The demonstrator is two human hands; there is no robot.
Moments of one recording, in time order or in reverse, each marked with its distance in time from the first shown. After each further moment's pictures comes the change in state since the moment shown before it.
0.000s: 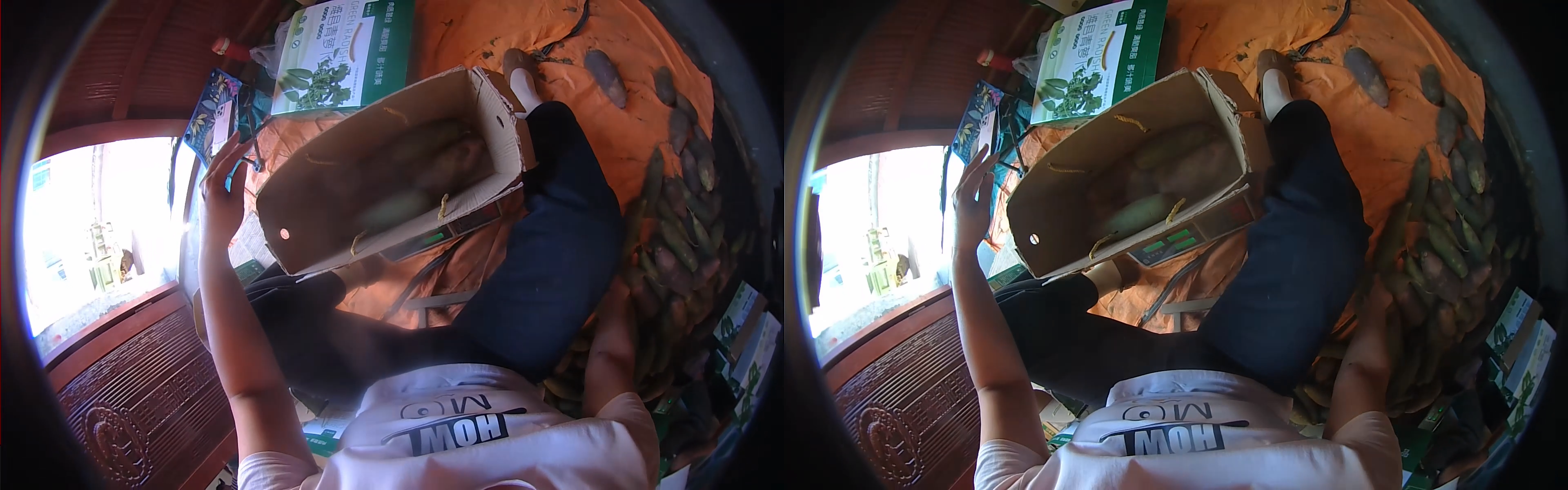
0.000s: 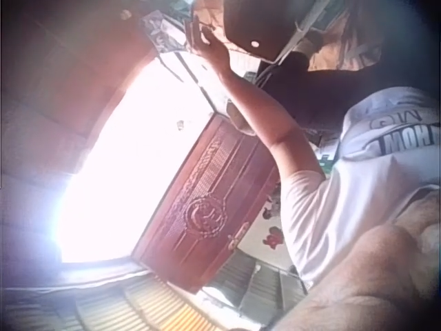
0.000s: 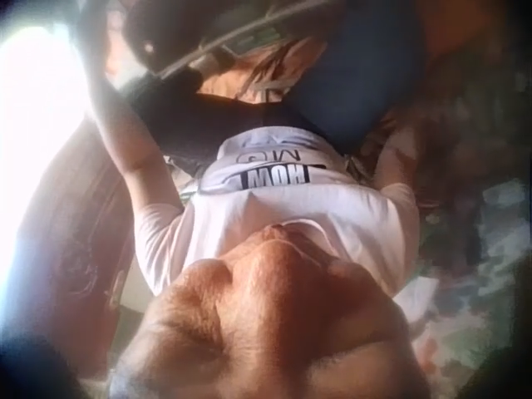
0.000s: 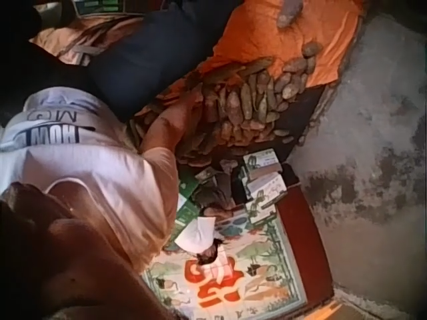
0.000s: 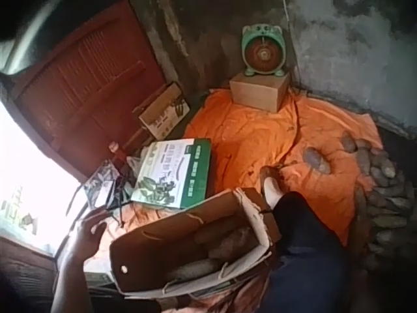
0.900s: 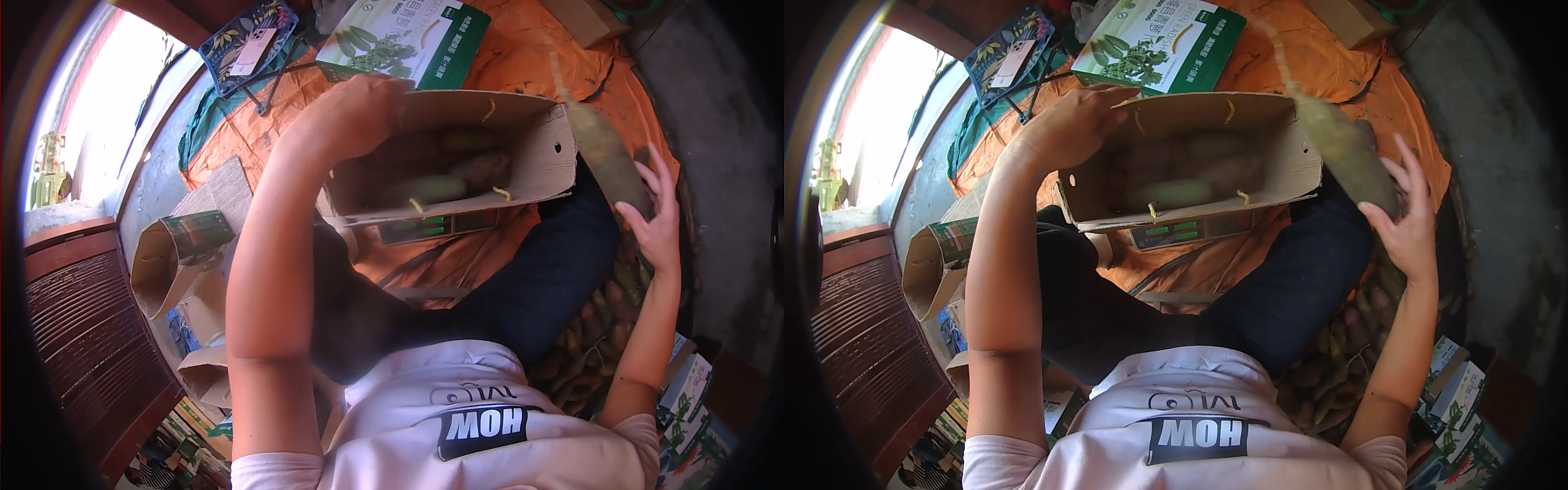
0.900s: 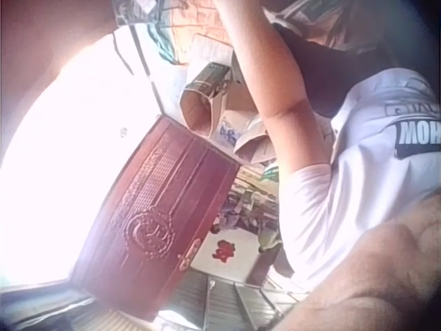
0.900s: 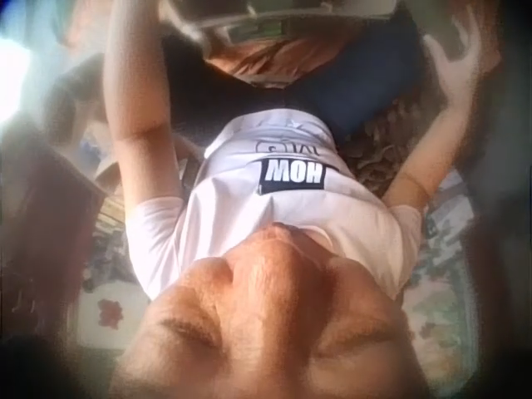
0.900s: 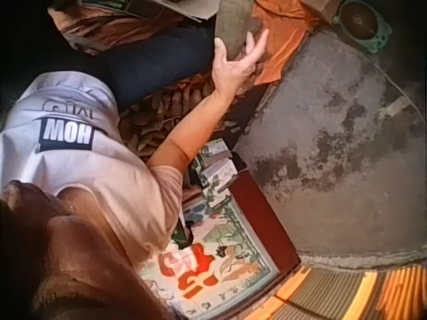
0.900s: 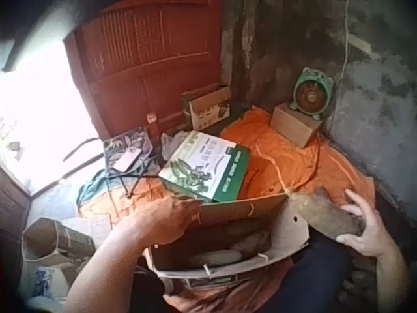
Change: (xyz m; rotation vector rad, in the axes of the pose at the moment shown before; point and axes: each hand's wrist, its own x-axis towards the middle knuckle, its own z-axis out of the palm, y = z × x) left_hand -0.029 0.029 -0.058 0.000 -0.335 -0.024; right_hand -0.012 -0.517 -0.499 0.388 -0.333 0.109
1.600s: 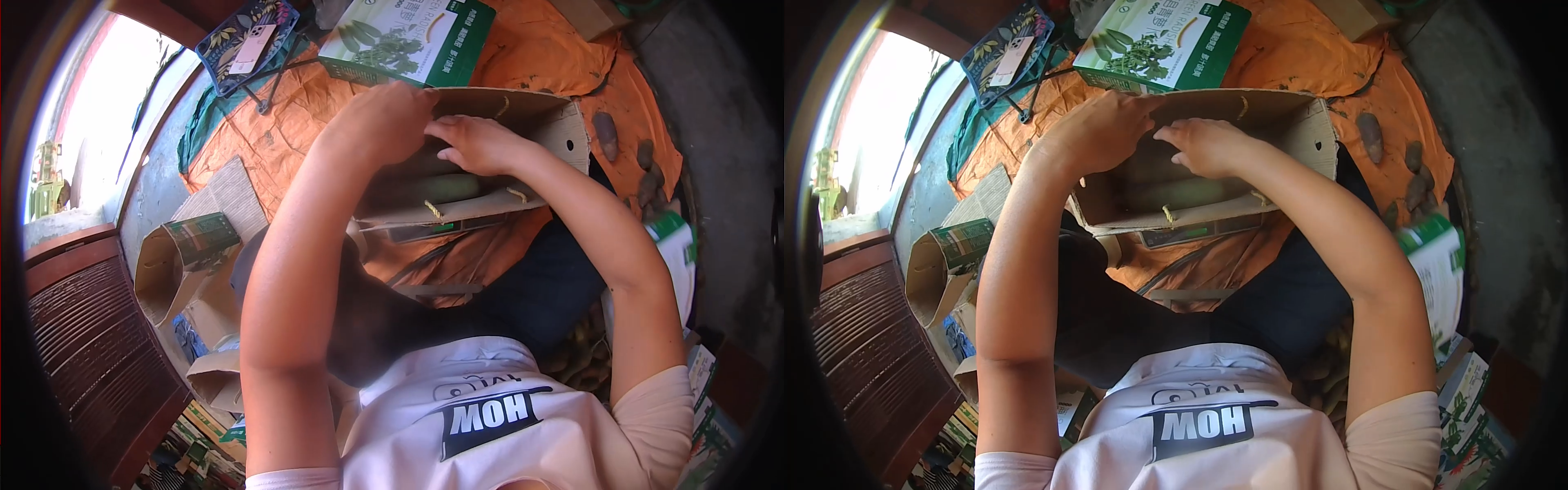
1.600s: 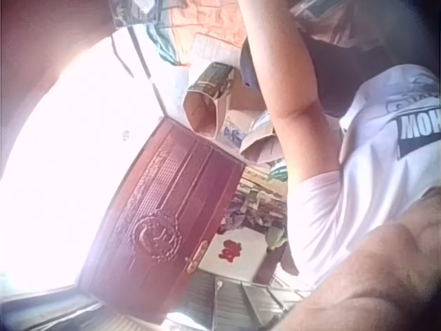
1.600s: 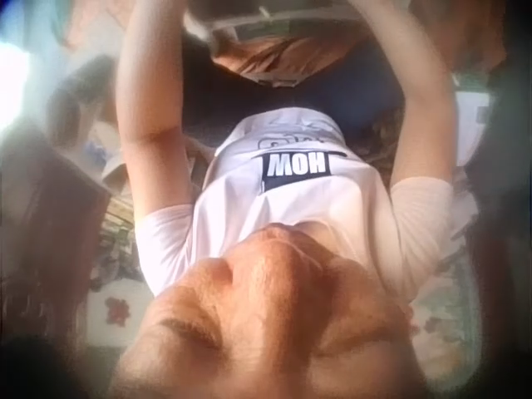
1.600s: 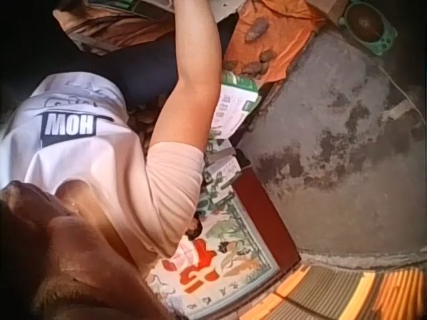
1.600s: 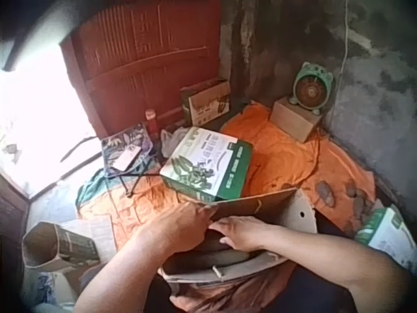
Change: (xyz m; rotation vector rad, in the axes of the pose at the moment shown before) left_hand 0.009 0.004 0.011 0.053 -0.150 -0.027; right_hand 0.129 -0.031 0.251 -0.452 -0.721 -0.378
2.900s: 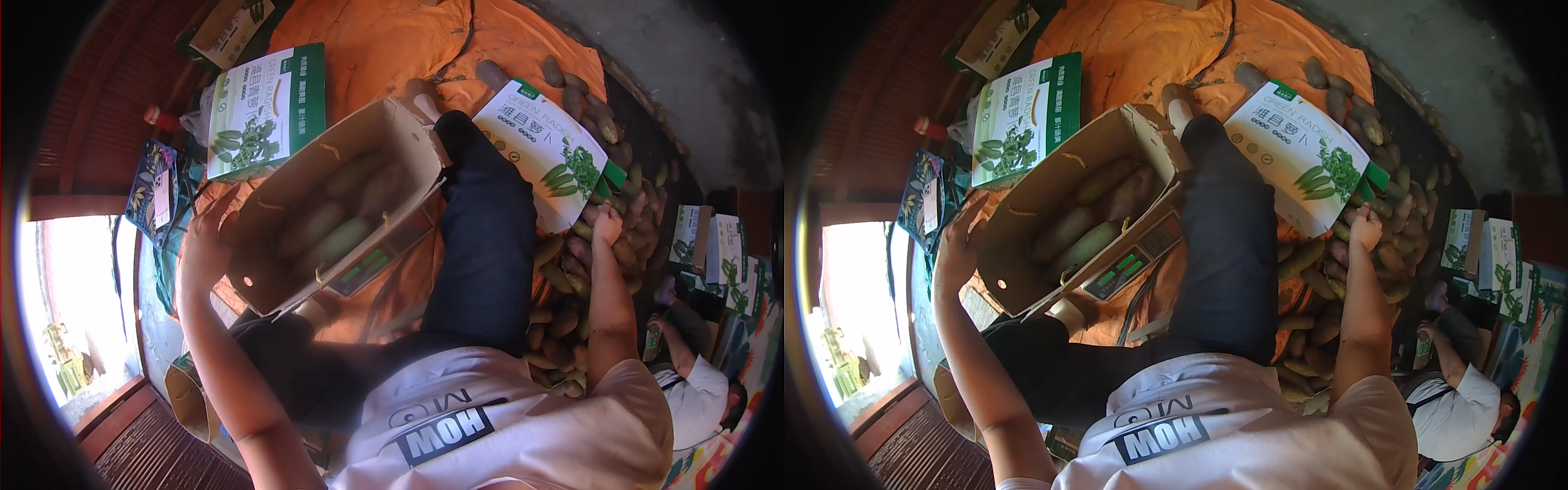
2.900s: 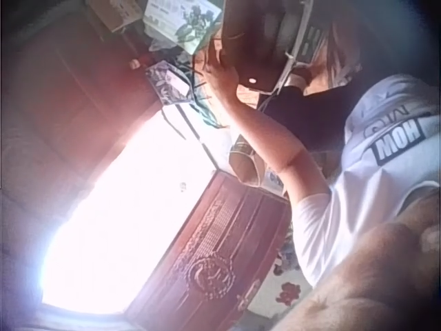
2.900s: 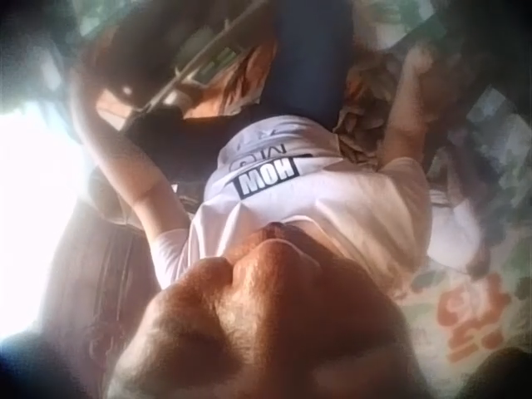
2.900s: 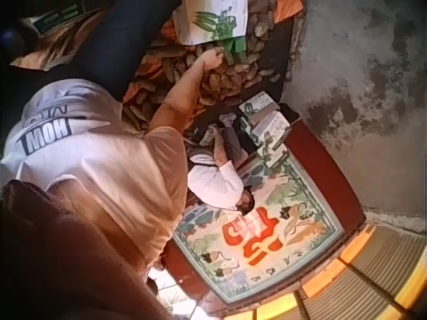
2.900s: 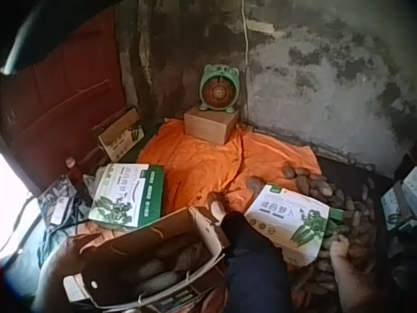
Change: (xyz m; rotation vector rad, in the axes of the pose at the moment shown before) left_hand 0.025 0.026 -0.010 -0.068 0.114 0.056; right_hand -0.560 0.237 0.241 0.321 1.203 1.914
